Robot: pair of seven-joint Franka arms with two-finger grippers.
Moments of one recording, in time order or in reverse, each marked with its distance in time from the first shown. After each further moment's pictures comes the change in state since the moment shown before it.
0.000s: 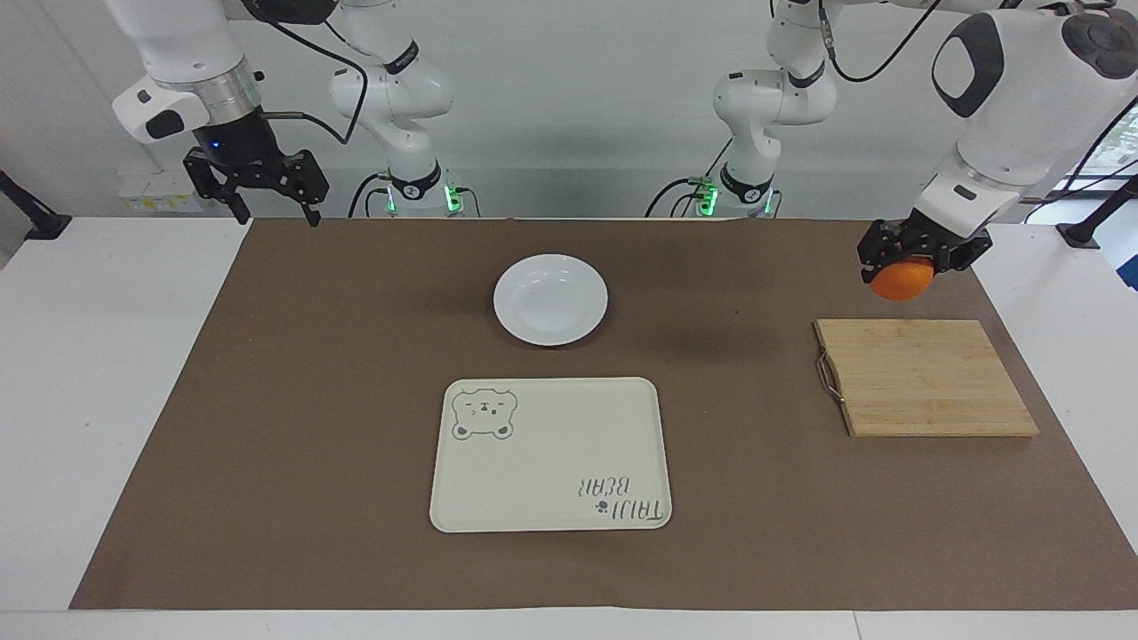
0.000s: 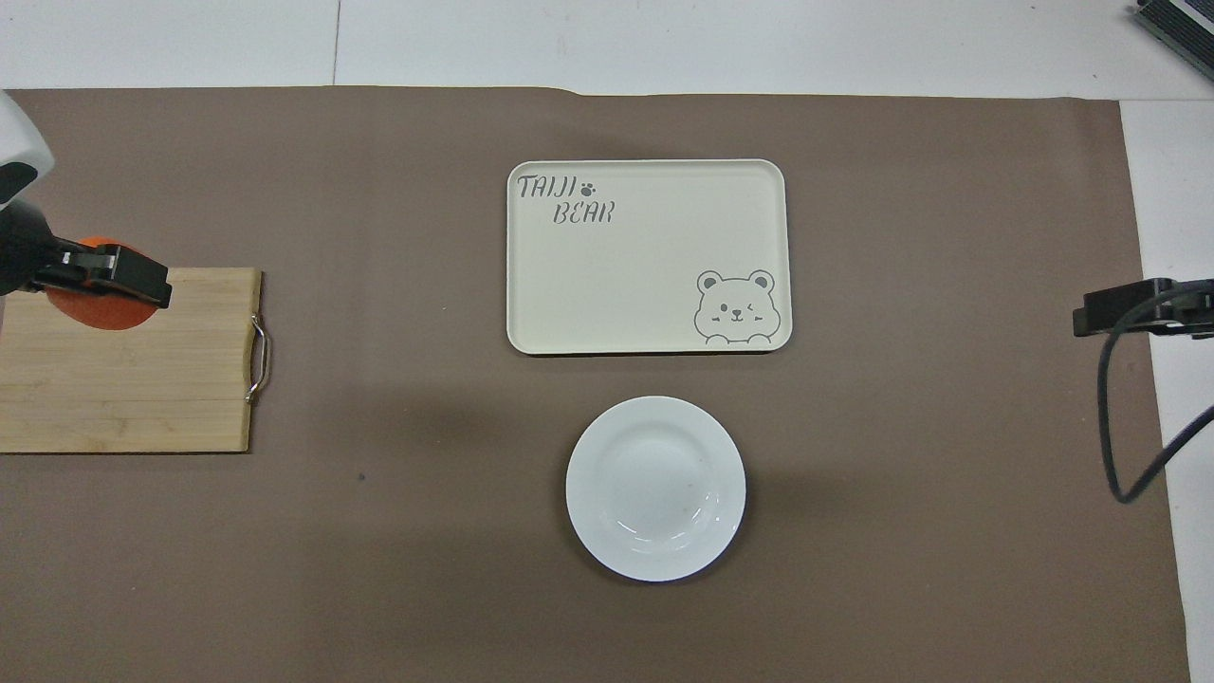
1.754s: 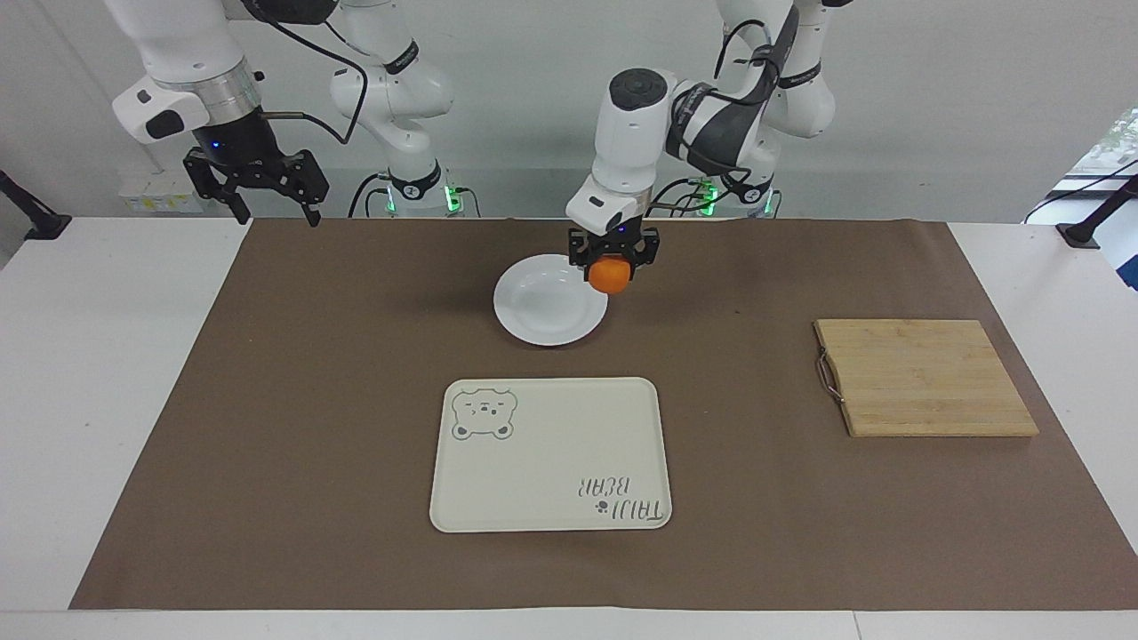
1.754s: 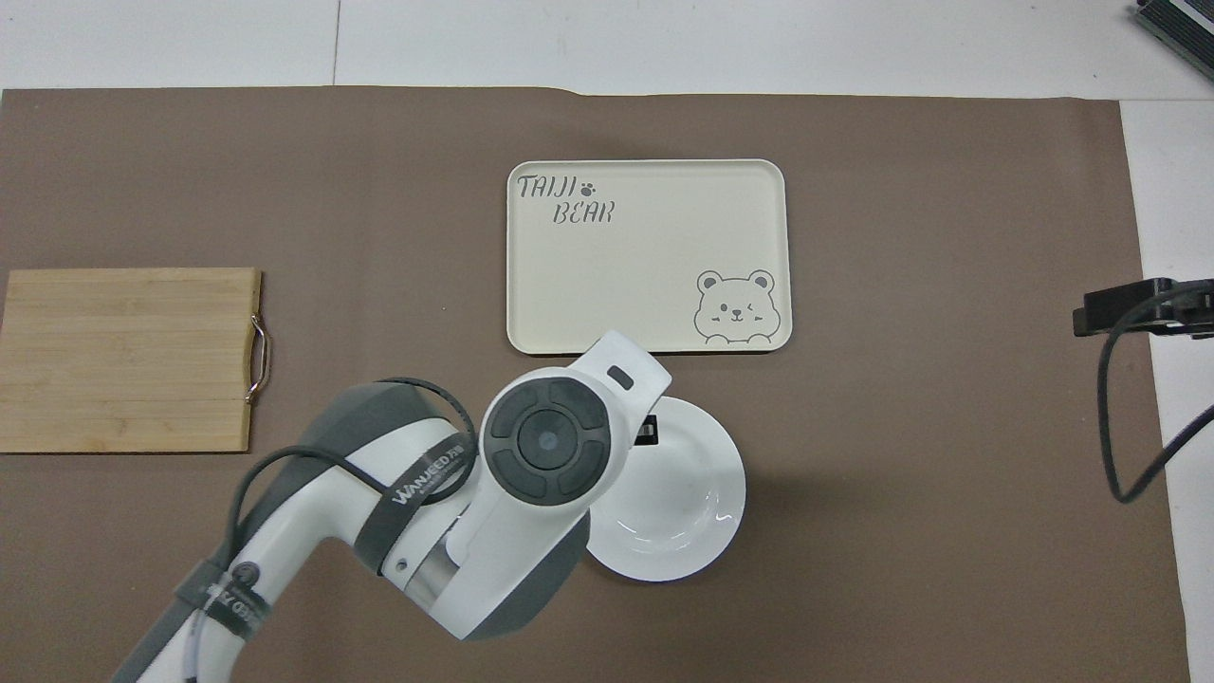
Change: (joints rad) left arm -0.683 0.051 -0.035 -0.385 0.000 0.524 -0.855; right arm 0.000 0.000 0.000 0.000 0.000 0.000 0.000
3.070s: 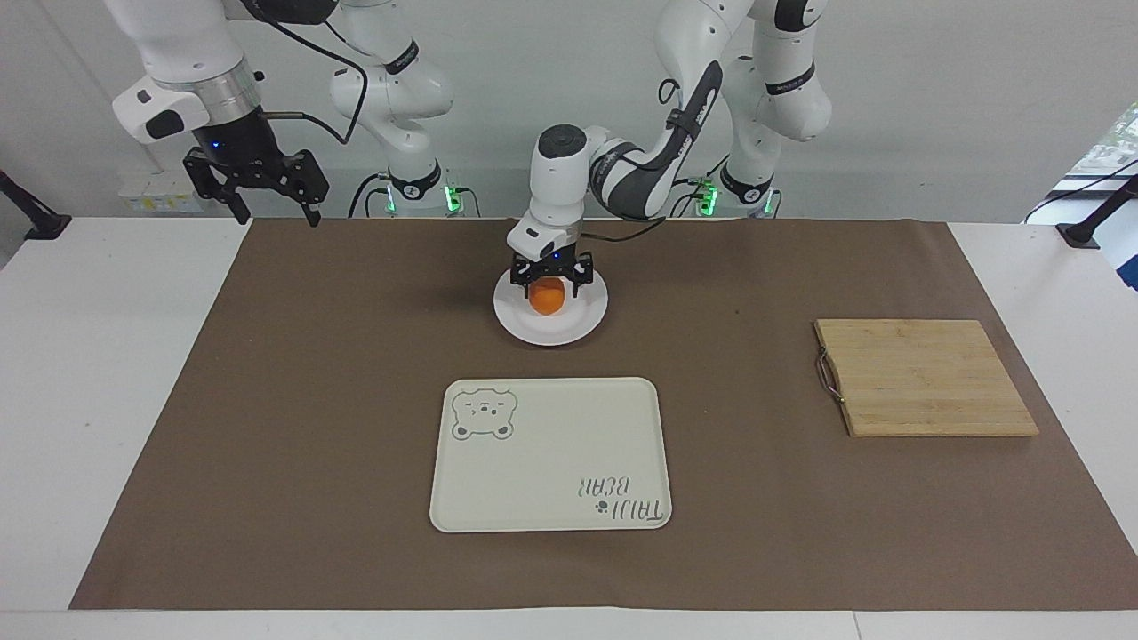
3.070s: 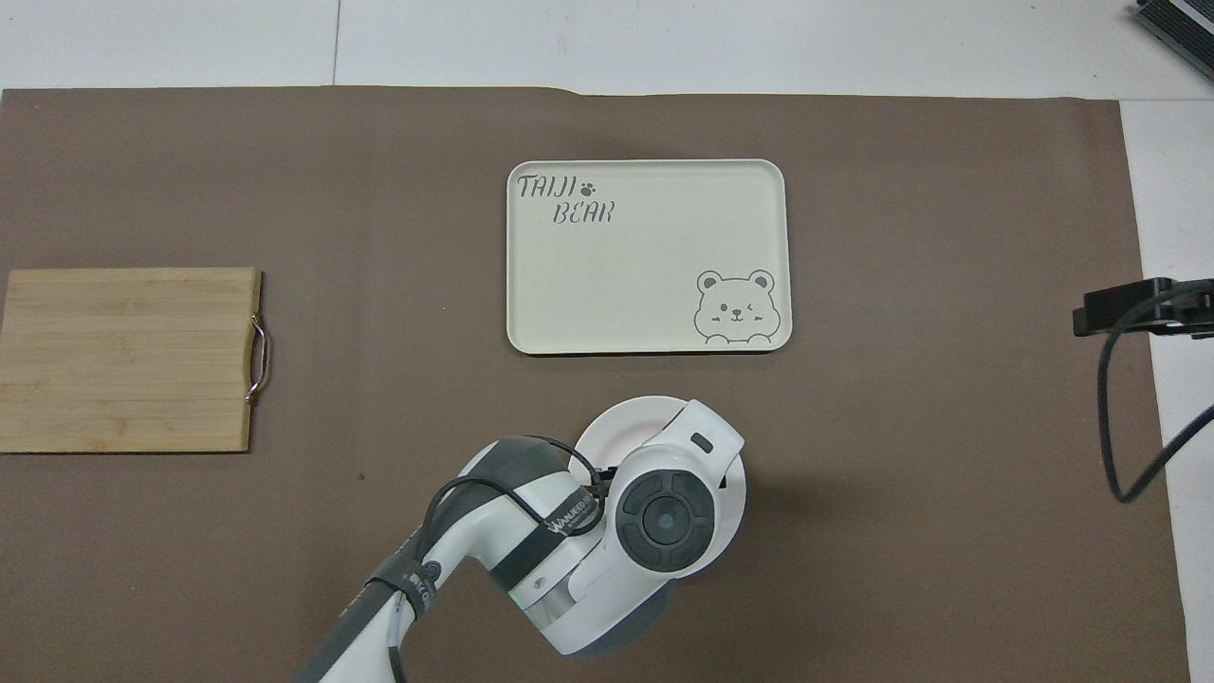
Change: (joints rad) left arm -0.138 0.121 0.027 -0.058 0.006 0.225 -0.146; right arm 0.000 0.000 0.000 0.000 0.000 0.000 0.000
